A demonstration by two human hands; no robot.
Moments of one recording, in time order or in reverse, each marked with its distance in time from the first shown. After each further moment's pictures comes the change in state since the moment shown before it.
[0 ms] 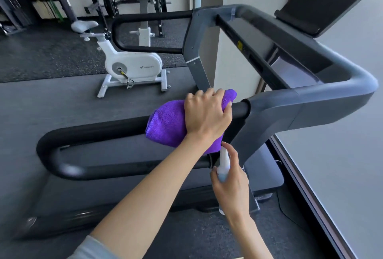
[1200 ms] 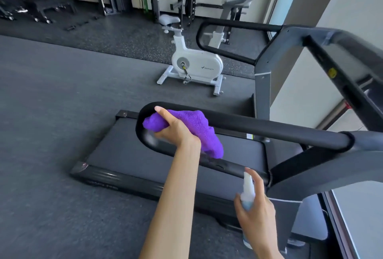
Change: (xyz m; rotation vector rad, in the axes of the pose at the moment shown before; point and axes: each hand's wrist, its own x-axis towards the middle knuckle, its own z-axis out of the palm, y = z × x) left_hand -0.083 -0.172 -0.040 -1.530 1.082 -1.641; right_hand -0.048 -0.036 0.046 -0.104 -0.293 -0.089
